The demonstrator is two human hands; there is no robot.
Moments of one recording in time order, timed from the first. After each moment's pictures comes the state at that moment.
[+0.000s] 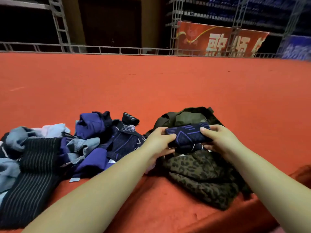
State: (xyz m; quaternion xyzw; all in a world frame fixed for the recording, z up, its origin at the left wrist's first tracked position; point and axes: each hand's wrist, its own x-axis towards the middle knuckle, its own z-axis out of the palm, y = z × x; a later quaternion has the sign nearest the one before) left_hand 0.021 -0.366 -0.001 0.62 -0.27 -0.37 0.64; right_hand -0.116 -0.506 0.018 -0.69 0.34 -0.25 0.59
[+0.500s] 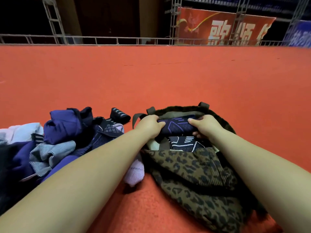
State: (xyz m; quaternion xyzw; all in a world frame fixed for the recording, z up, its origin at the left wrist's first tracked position) left_hand 0.103 -0.459 -0.020 0.88 -0.39 -0.10 0.27; right_hand -0.032 -0.602 -0.024 -0.76 0.43 -0.18 0.46
